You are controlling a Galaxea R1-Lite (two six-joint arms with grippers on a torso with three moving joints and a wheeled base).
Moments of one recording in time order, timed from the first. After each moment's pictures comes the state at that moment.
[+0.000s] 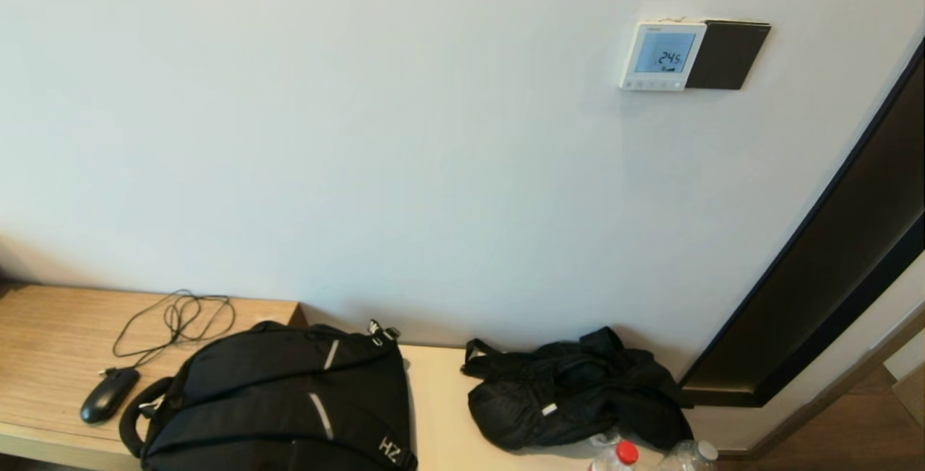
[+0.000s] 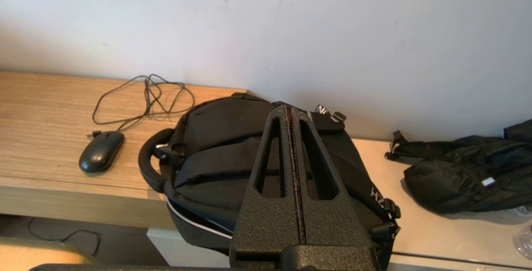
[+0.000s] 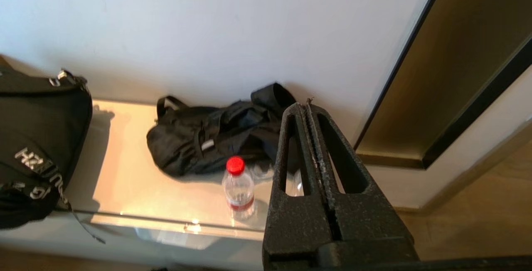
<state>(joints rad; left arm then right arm) 0.00 0.00 0.00 -0.01 0.00 -0.01 0.00 0.04 -0.03 0.08 0.04 -0.12</state>
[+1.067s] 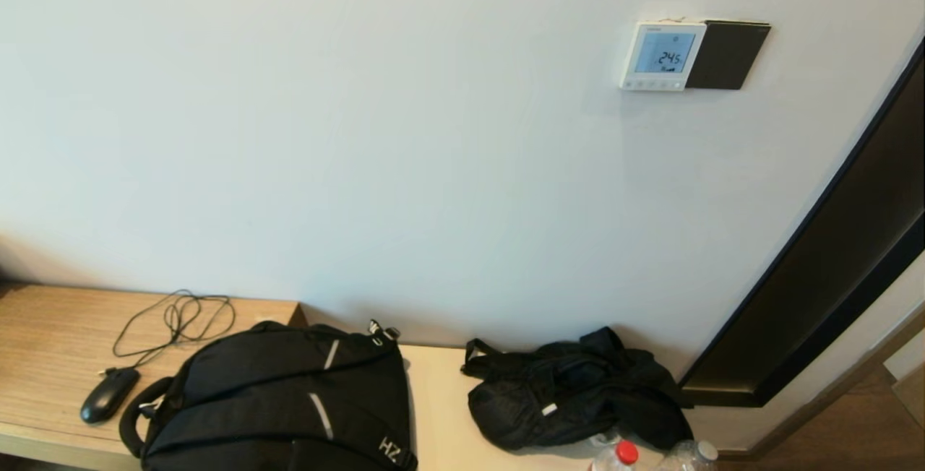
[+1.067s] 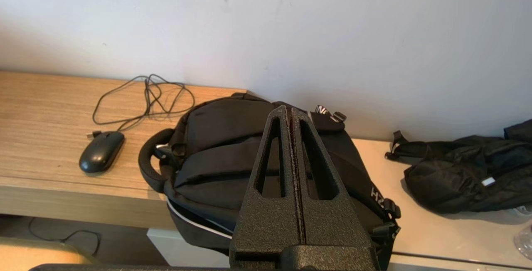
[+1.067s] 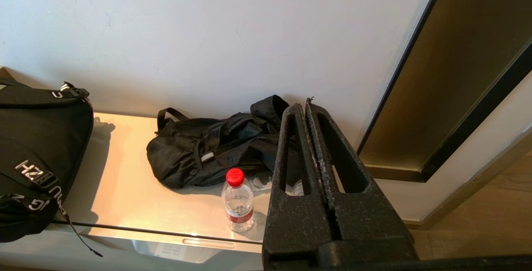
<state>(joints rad) 0.00 0.00 0.00 -0.01 0.00 -0.01 0.00 0.00 -0.04 0.09 0.04 -0.12</state>
